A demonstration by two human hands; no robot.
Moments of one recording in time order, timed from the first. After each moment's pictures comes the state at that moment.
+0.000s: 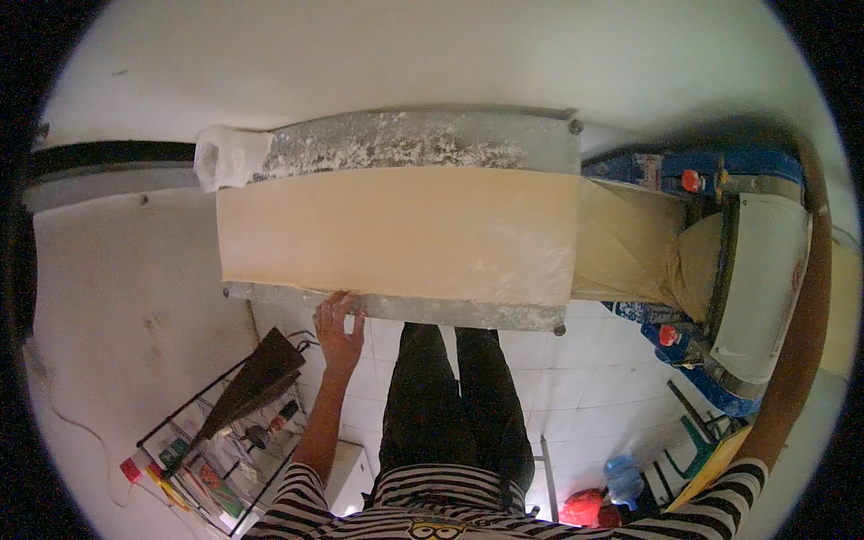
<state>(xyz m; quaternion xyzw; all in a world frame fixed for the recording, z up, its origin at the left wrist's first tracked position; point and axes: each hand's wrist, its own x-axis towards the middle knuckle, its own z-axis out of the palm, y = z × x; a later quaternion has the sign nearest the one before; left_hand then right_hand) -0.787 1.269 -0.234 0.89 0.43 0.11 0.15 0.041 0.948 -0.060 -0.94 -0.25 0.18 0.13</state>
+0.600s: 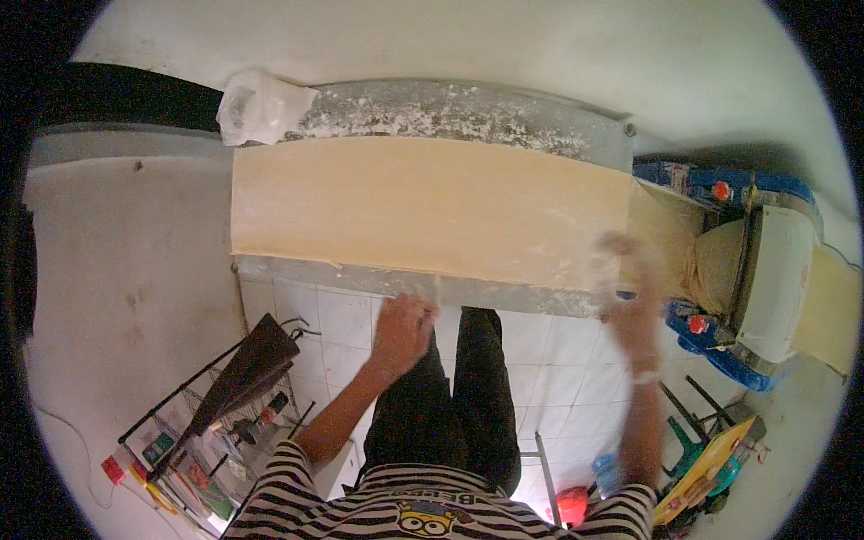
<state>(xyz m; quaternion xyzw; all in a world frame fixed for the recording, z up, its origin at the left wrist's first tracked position) -0.793 1.262 -0.221 0.88 0.30 0.05 0.36 -0.478 1.119 -0.112 -0.82 -0.45 0.14 0.33</state>
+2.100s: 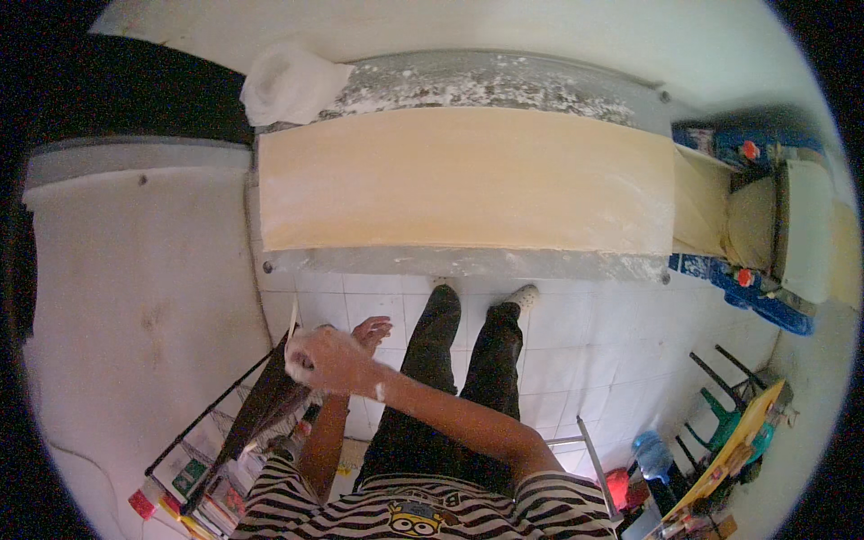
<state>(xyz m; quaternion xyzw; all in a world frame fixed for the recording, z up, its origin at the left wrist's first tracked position) -1.094 1.330 -0.412 0.47 0.48 -0.08 0.74 -0.907 1.329 -0.195 -0.50 -0.49 0.51 0.50</state>
